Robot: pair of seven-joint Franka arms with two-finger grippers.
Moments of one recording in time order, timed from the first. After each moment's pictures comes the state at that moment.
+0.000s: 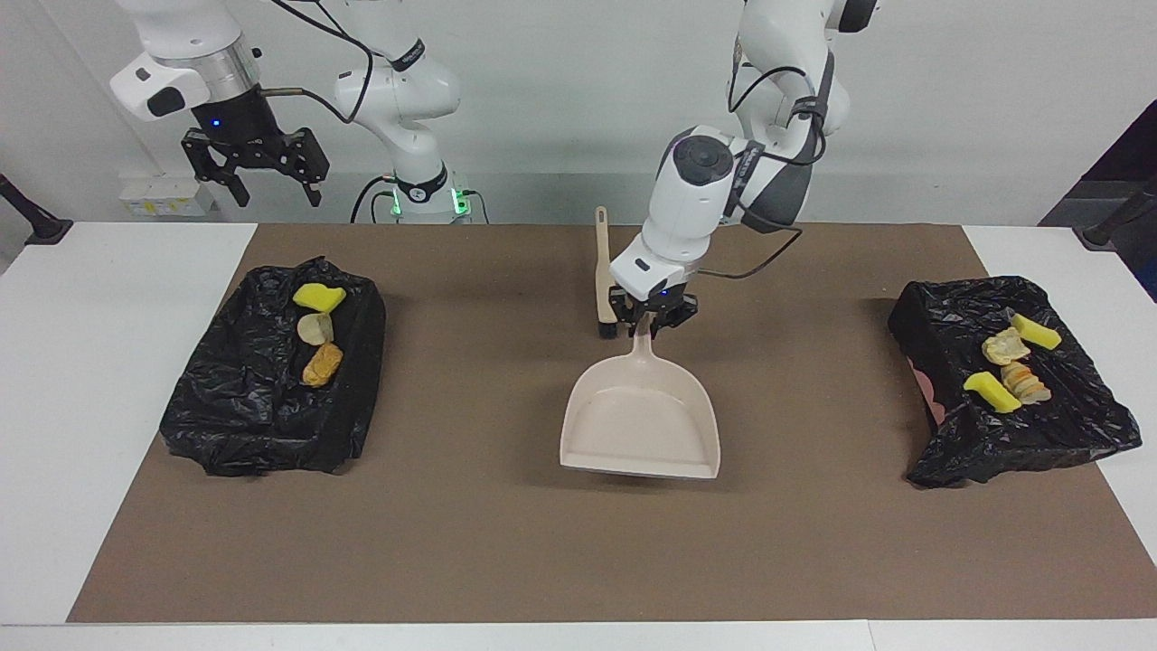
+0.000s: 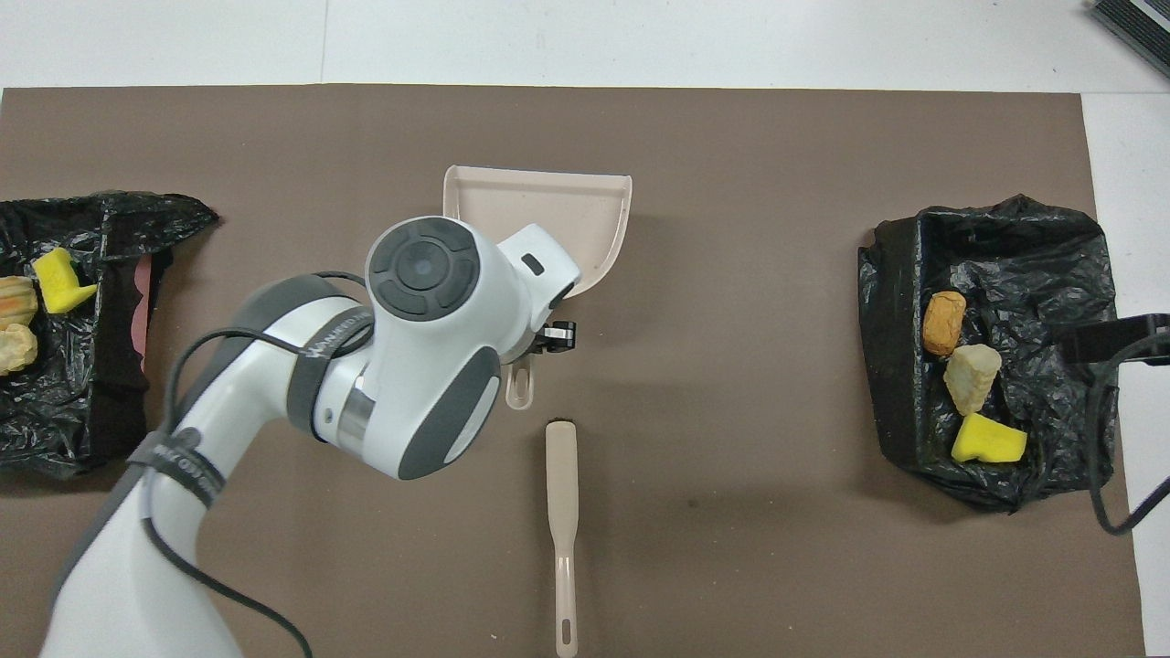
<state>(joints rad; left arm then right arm) -0.61 0.28 -0.02 -1.75 -0.10 2.09 -0.45 0.13 -0.13 -0.17 -1.63 -0.03 1.51 -0.03</state>
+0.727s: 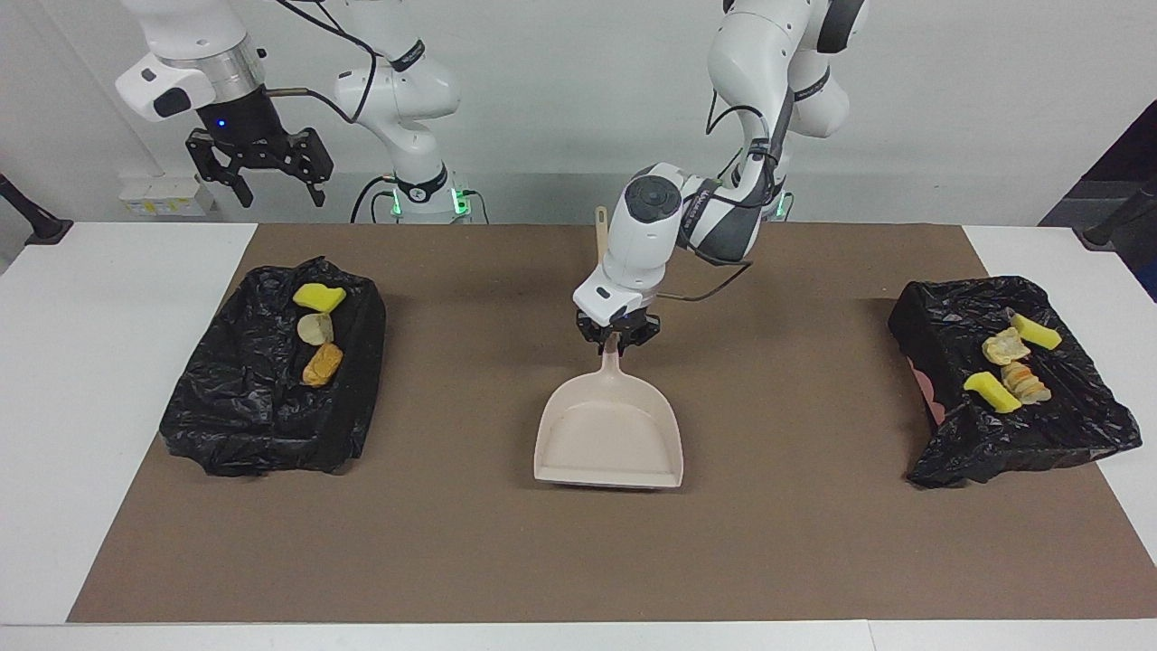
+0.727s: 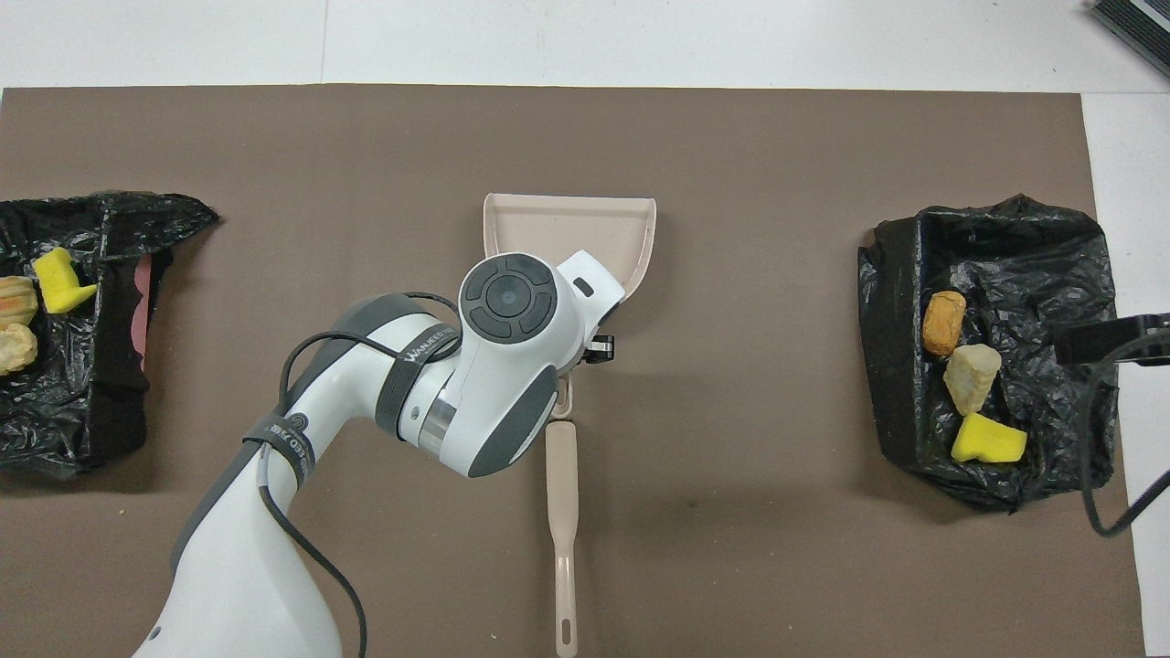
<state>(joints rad) -0.66 0.38 -0.01 -1.75 -0.10 2.17 -0.51 0.12 -0.13 -0.15 -1.63 -0.03 1.51 -0.03</state>
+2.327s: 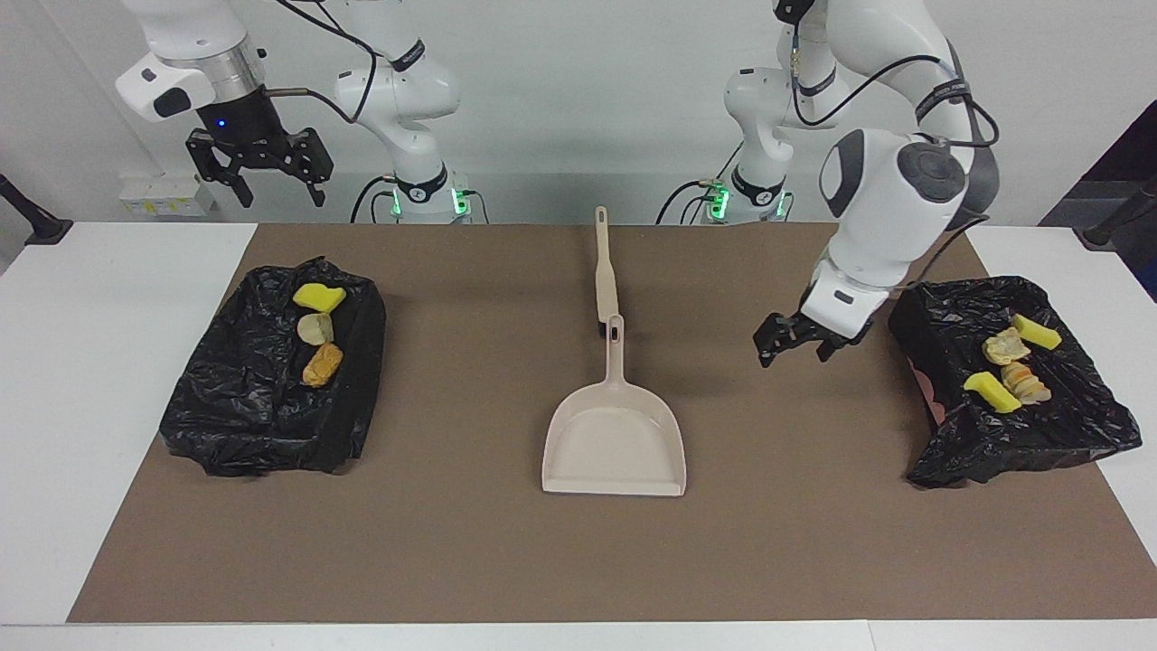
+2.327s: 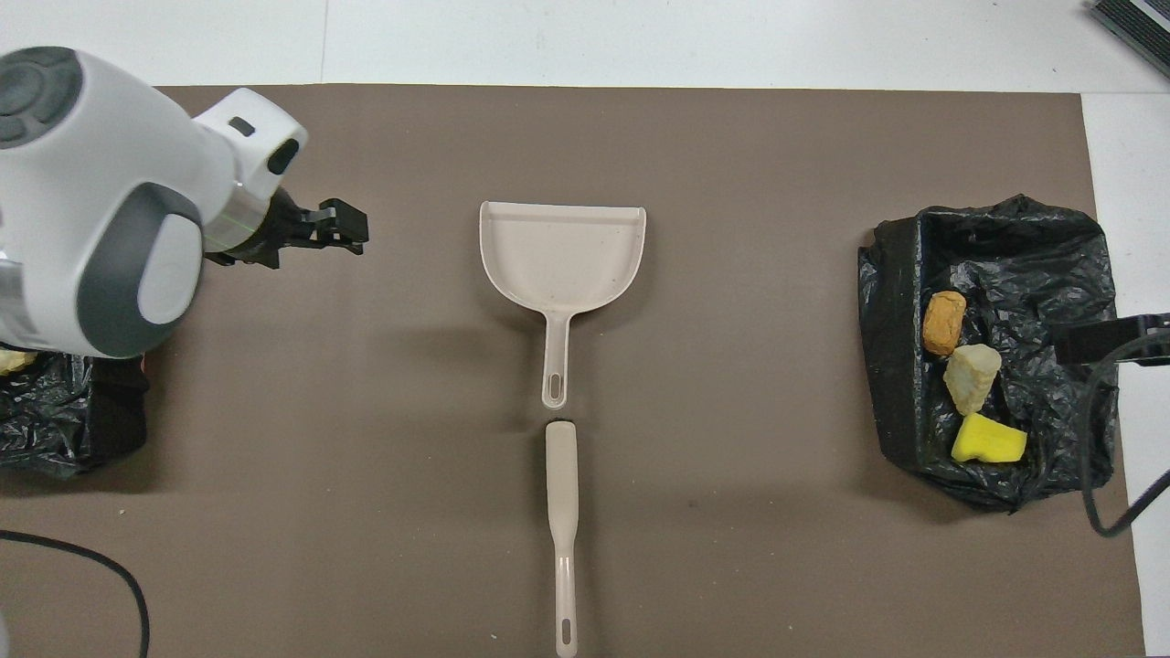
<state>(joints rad) -0.23 0.25 0.04 -1.58 -0.10 1.85 -0.24 0.12 -0.13 -0.15 -1.63 -0.03 1.51 -0.03</state>
